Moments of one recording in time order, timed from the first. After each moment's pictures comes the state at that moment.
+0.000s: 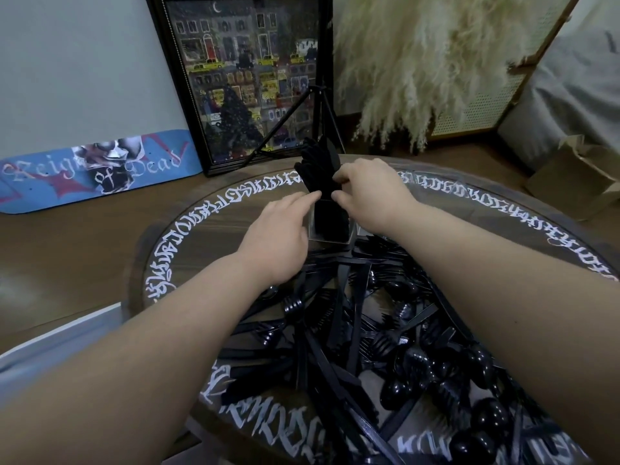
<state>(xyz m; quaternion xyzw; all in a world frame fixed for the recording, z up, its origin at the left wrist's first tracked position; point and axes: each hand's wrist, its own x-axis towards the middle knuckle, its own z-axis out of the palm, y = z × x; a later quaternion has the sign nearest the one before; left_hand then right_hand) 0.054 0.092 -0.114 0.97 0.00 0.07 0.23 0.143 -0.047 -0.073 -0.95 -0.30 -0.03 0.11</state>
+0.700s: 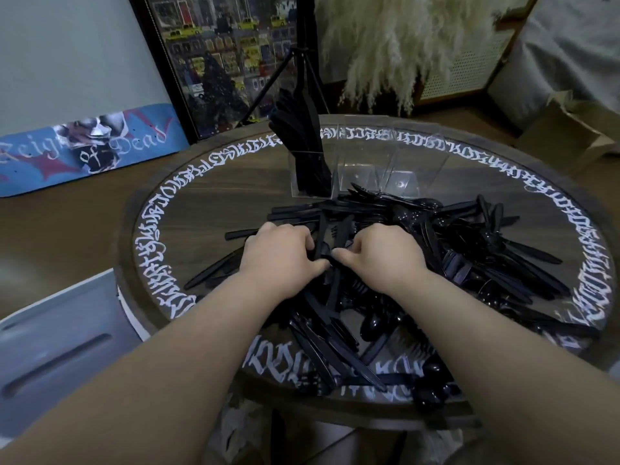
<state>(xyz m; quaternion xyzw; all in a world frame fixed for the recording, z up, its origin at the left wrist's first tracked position) -0.003 0.040 -0.146 0.98 0.09 -0.05 0.14 0.042 -0.112 -0.147 -0.98 -0.14 0.08 0.14</state>
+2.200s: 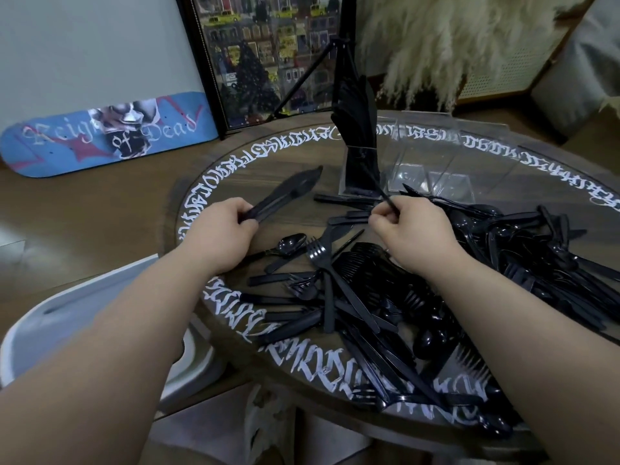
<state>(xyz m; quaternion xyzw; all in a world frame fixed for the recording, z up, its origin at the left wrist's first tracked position) -0.023 0.164 -0.134 0.92 0.22 0.01 0.32 0.054 -0.069 -0.129 -0.94 -0.13 0.05 0.30</state>
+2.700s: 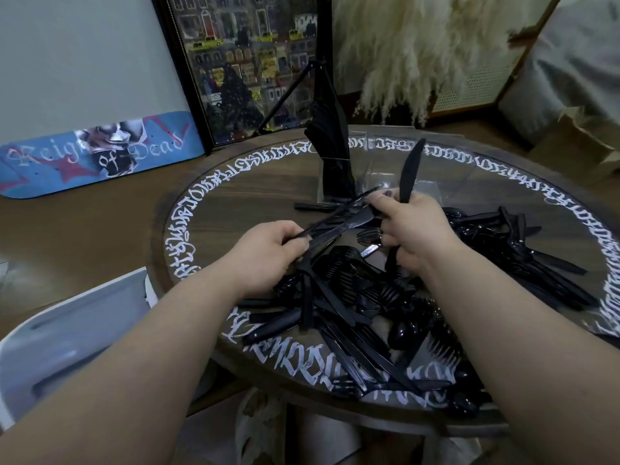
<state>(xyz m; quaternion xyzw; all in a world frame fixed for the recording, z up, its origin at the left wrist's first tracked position) -0.032 0.095 -0.111 0.88 0.09 -0.08 0.45 0.054 -0.086 -0.112 -0.69 0.07 0.14 0.71</state>
